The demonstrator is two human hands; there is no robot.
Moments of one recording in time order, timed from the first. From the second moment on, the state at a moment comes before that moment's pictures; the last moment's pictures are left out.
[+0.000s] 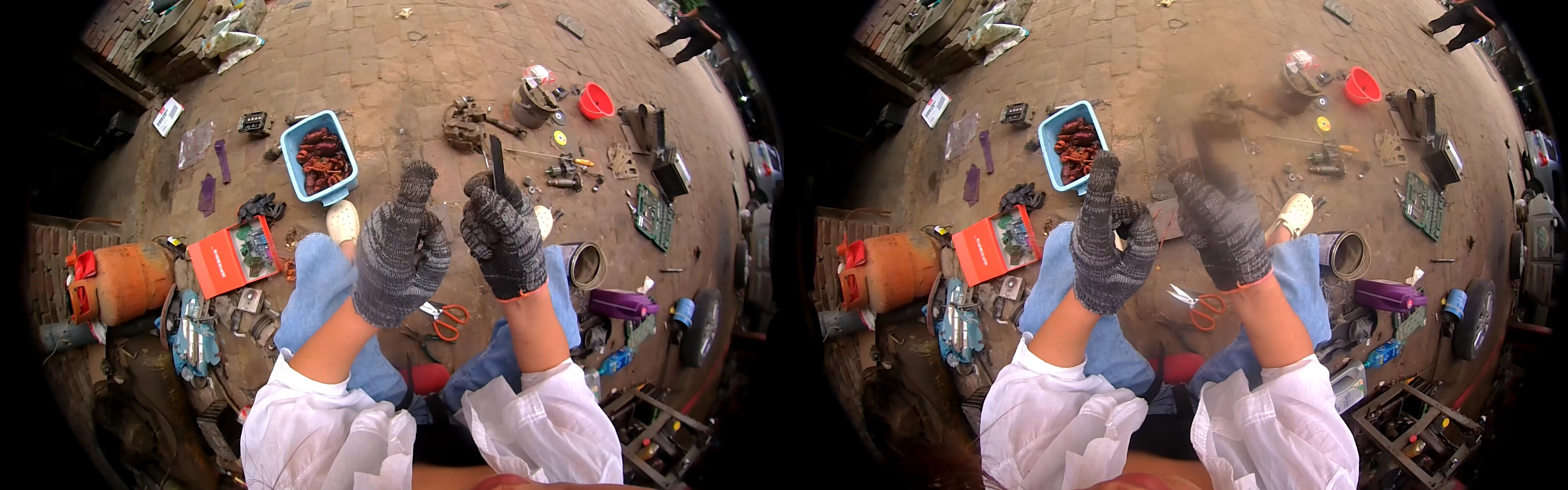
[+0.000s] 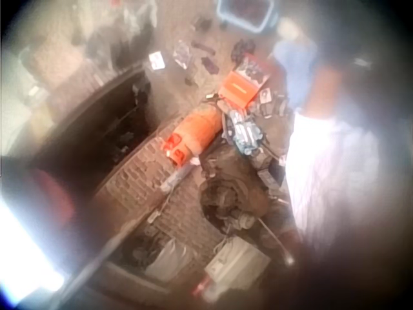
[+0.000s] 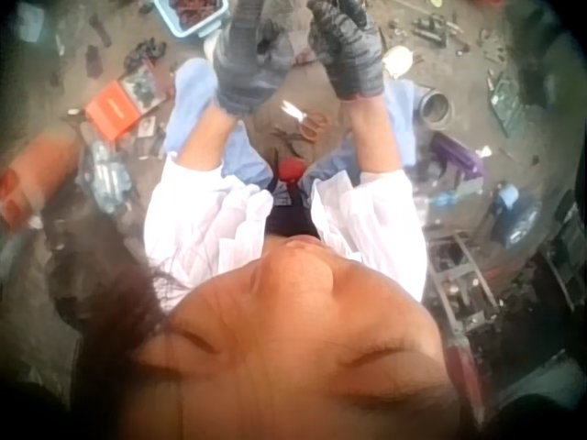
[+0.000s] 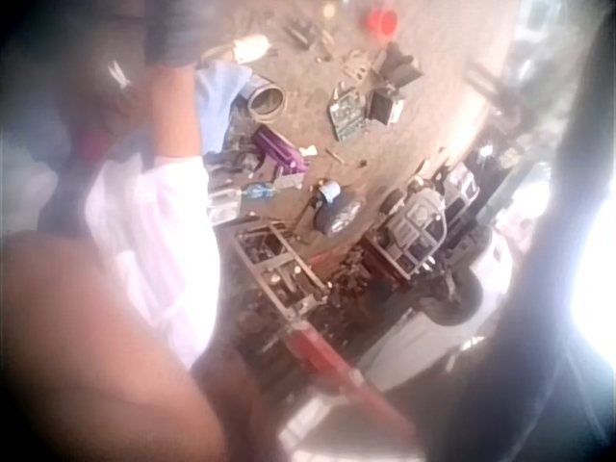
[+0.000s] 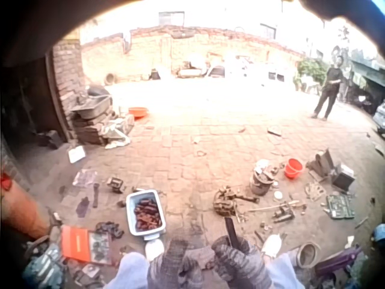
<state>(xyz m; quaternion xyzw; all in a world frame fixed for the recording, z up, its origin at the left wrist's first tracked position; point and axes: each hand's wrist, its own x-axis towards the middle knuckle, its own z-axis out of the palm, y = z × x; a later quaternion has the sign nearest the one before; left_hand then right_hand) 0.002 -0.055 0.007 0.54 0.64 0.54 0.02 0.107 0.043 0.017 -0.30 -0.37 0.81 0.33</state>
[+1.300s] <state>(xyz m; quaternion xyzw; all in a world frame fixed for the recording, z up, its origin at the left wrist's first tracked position) -0.007 -0.046 0.010 0.14 0.32 0.75 0.57 0.108 0.029 0.007 -0.10 -0.83 0.37 0.40</state>
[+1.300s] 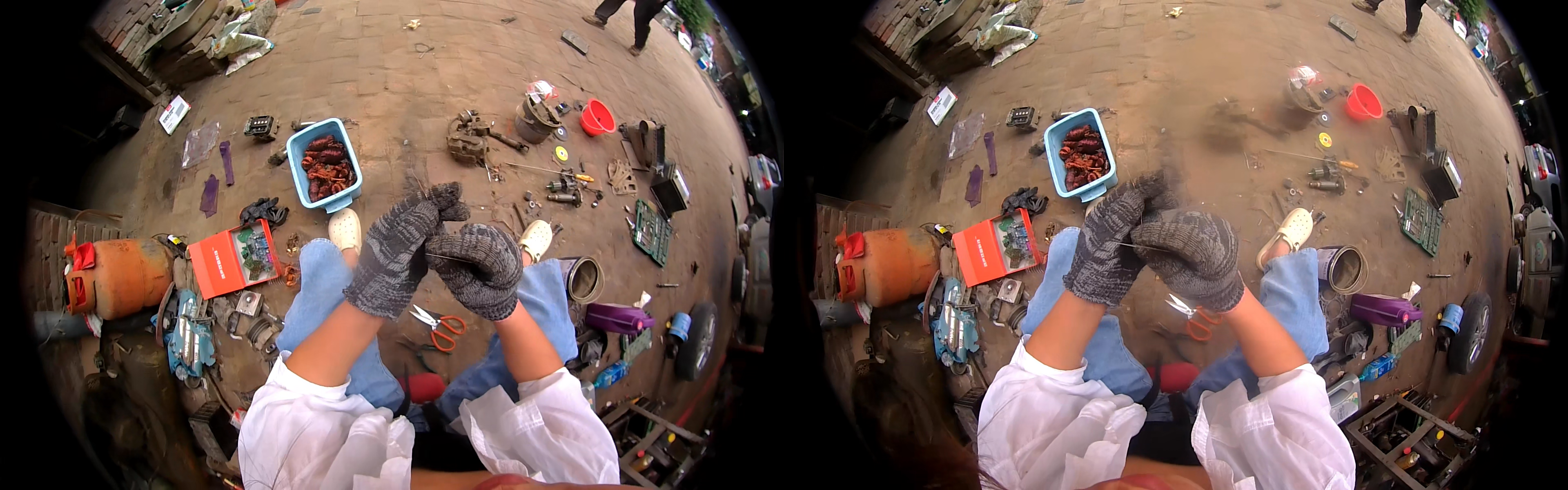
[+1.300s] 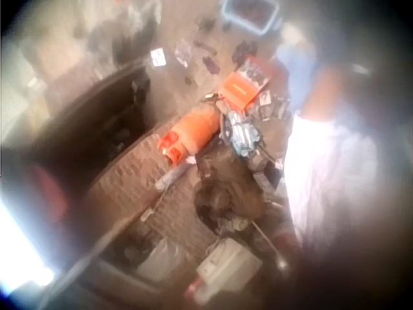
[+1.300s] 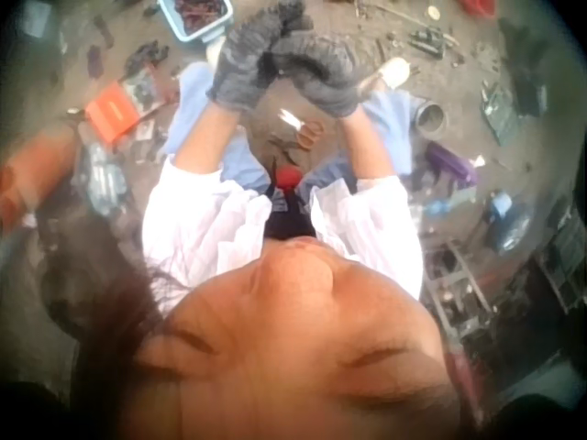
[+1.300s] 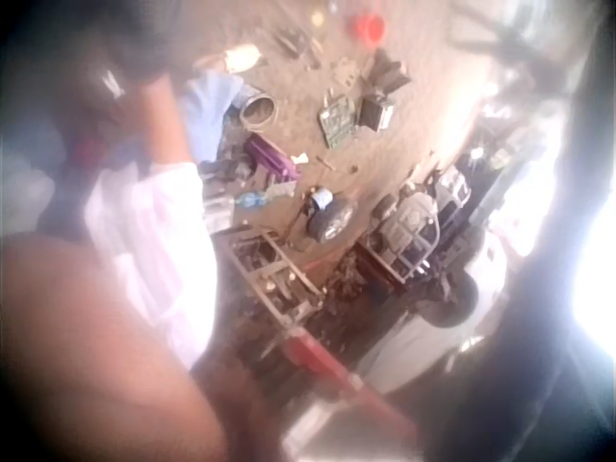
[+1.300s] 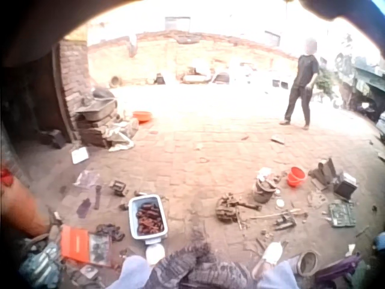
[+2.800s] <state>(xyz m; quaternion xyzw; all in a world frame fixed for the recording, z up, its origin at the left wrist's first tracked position) -0.019 -0.057 -0.002 0.28 0.48 0.66 0.51 0.110 0.067 0.005 -0.26 -0.83 0.07 0.49</state>
